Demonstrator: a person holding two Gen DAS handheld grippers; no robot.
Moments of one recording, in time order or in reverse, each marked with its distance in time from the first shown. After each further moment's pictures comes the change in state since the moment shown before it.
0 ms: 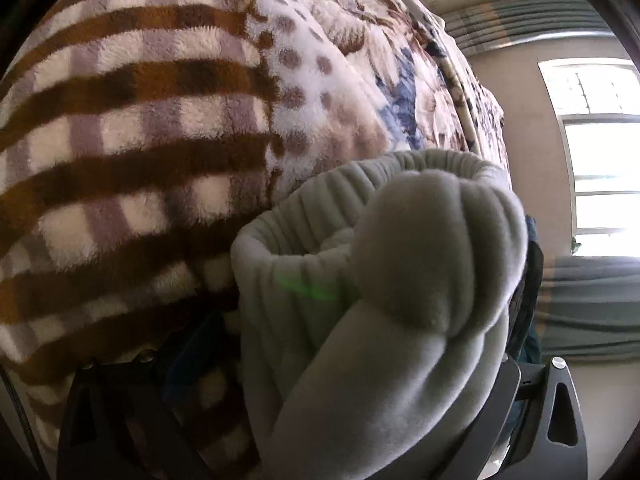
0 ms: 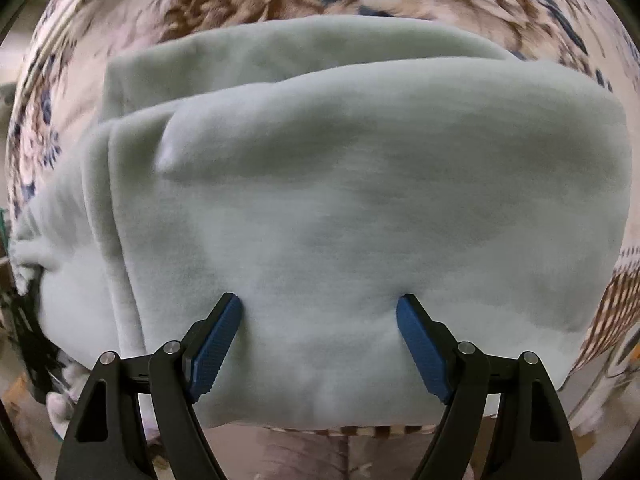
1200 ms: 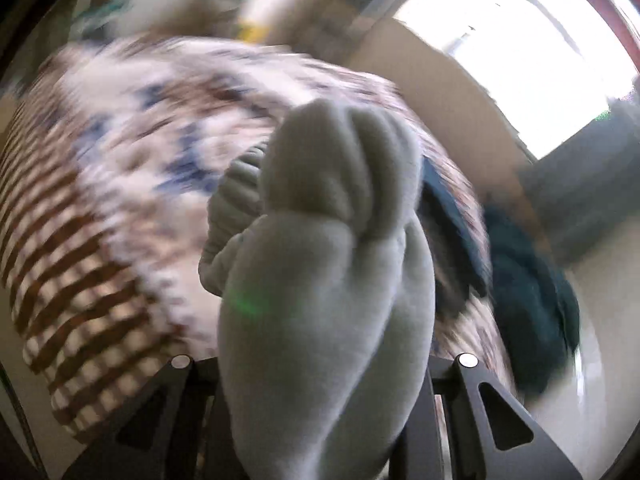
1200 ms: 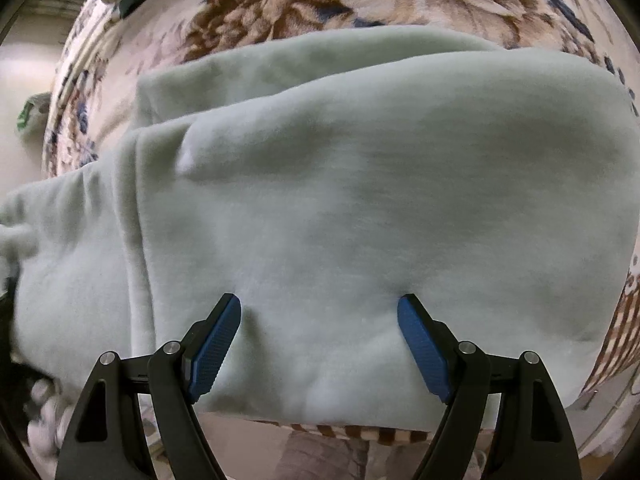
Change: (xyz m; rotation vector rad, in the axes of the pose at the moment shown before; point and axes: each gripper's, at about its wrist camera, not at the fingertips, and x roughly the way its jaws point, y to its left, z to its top) left arm -0.087 -0.172 -0.106 0.585 -0.140 -0.052; right arm -0.005 -0.045 -0.010 0.002 -0.065 0.210
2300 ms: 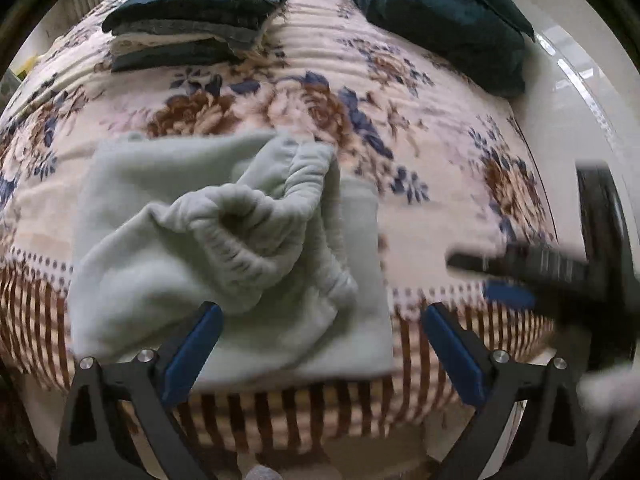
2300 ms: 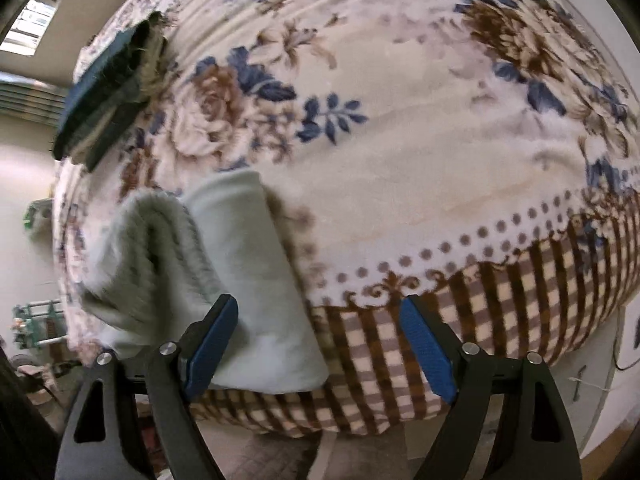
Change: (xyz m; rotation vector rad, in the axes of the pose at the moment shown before) left arm 0.014 -0.236 -0.242 0.689 0.631 0.019; right arm -0.183 -0.255 -0.057 0.212 -0.268 0.037
